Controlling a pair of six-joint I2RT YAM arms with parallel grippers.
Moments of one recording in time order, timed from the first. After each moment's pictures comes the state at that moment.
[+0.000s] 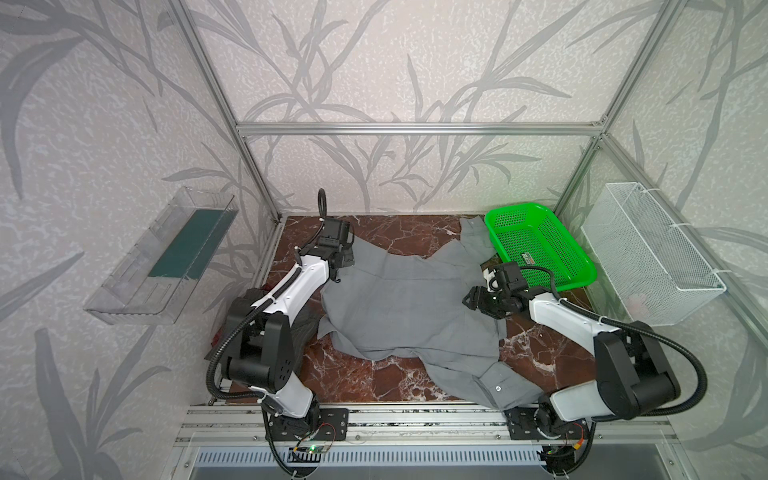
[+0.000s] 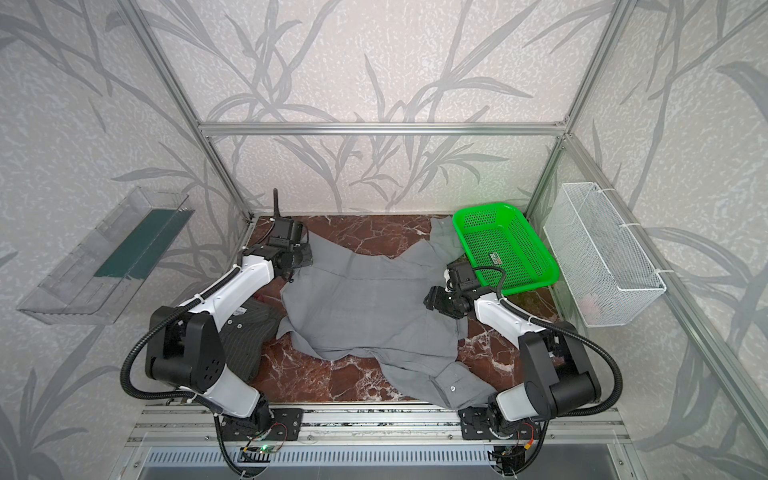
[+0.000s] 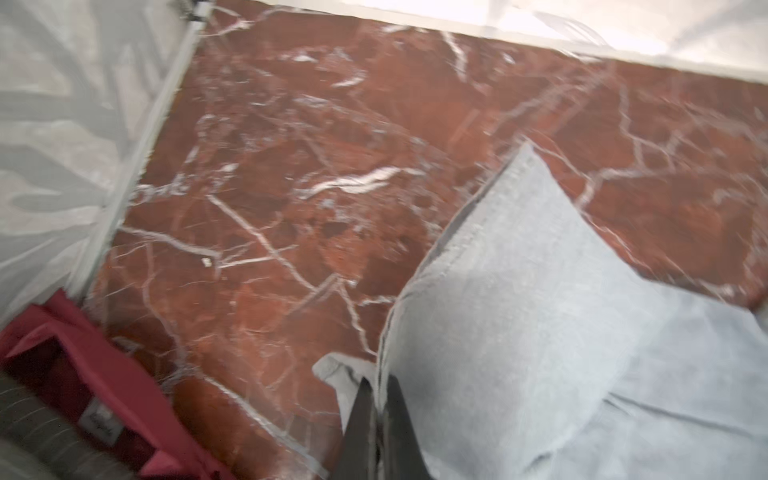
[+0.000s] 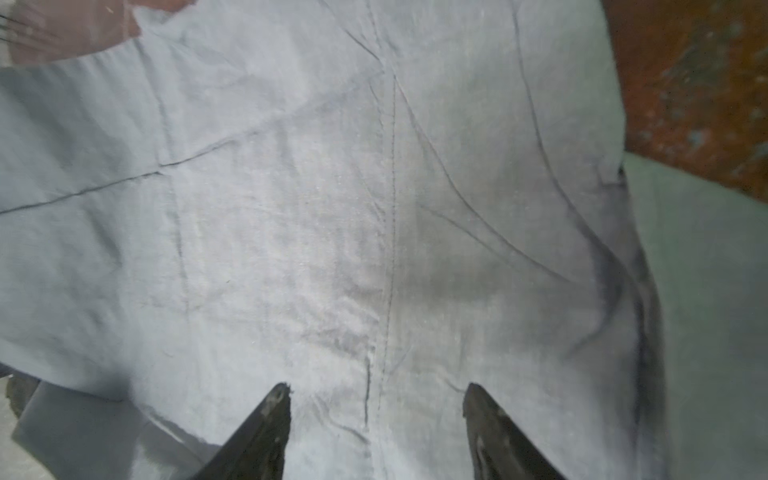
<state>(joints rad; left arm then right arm) -0.17 1.61 1.25 -0.53 -0.28 -0.36 0.31 1.51 0.80 -0.32 -0.29 0.61</state>
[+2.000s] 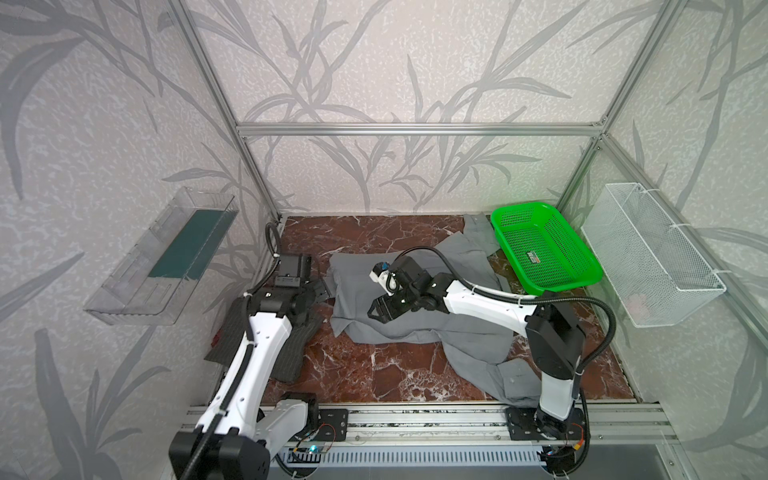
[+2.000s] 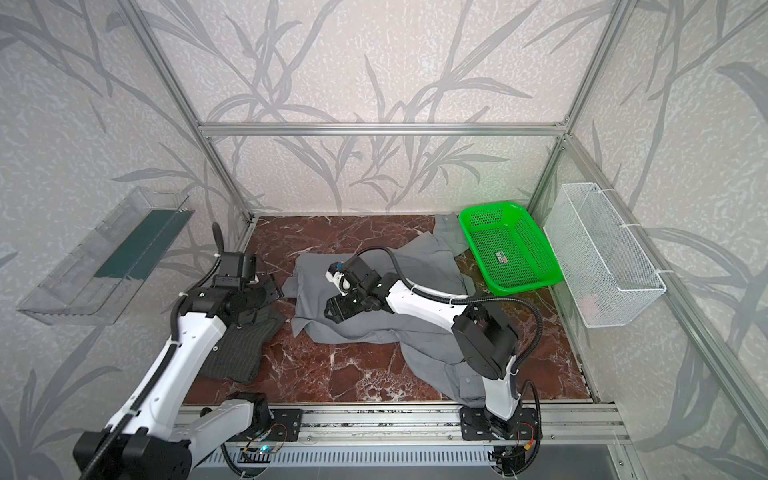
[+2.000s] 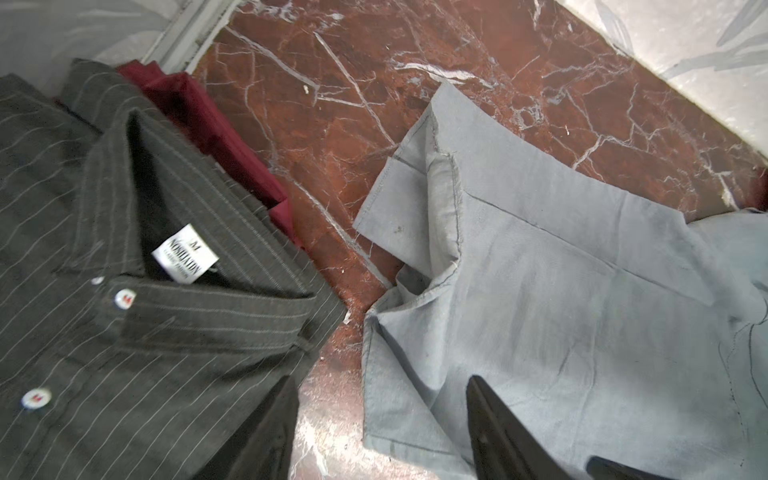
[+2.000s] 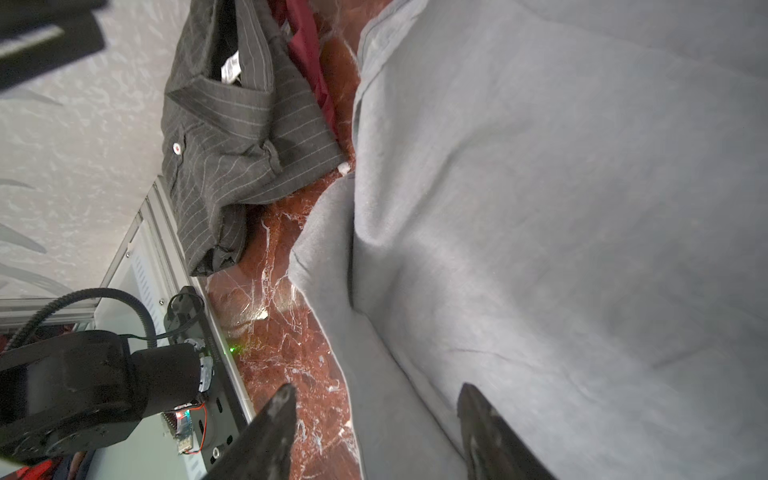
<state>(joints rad) -0.04 1.02 0.98 -0.89 -0.13 -0.55 0.93 1.94 1.46 -0.37 -0.37 0.40</state>
